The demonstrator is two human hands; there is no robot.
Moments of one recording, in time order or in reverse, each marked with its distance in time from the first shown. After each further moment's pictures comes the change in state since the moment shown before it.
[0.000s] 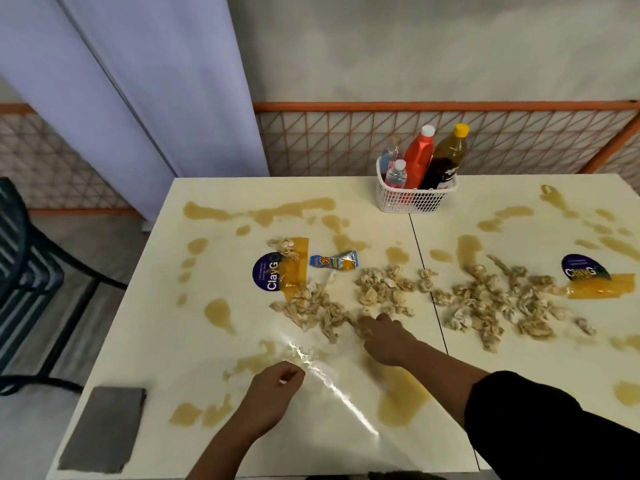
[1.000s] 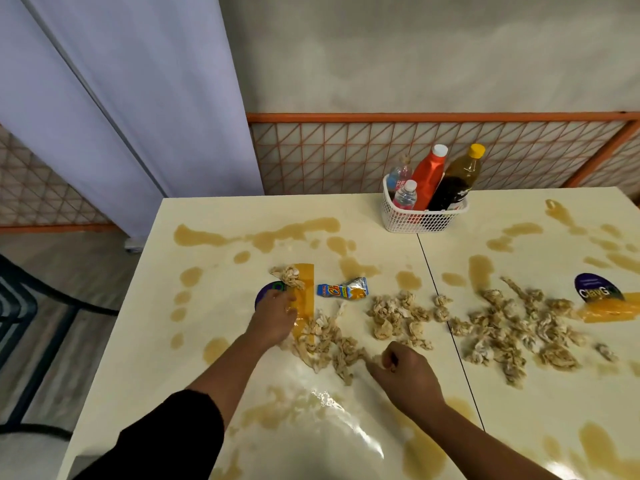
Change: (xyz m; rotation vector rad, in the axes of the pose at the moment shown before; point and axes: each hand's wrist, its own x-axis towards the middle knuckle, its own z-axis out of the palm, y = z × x) left_hand 0.218 0.050 -0.078 0.392 0.101 0.198; right_hand -0.015 -0.040 -0.007 0.486 0.494 0.122
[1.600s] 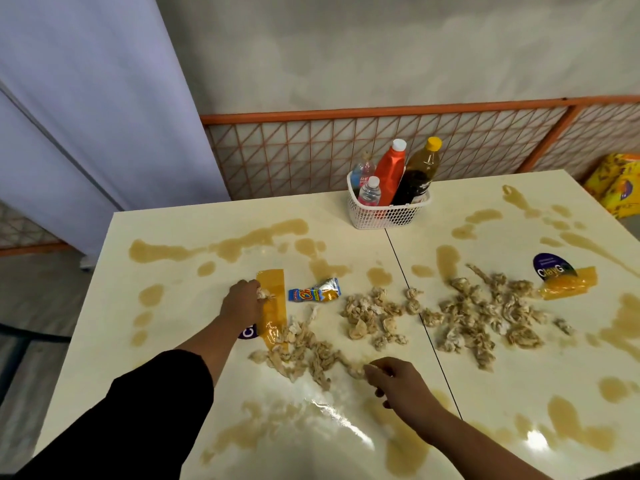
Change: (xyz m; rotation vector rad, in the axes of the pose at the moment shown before) left_hand 0.087 -0.014 0.008 0.315 0.052 0.075; right_hand -0.013 0.021 -0.024 0.452 -0.227 0.253
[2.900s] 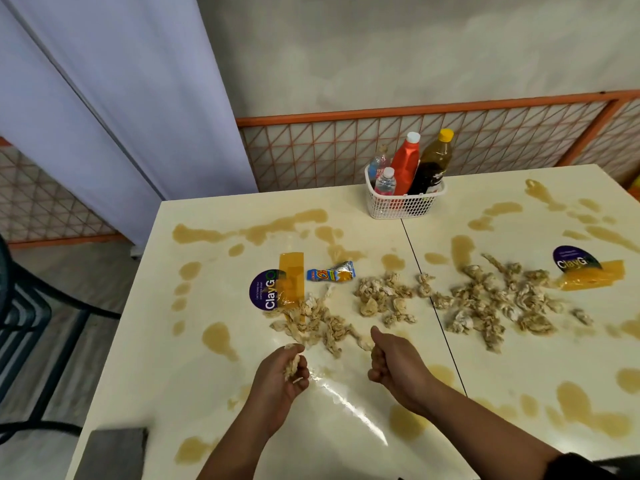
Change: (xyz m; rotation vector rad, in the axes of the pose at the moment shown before) left_hand -0.265 0.093 -0.023 -1.664 -0.141 -0.601; right_hand -0.038 -0.015 0.018 0.671 -0.147 0.101
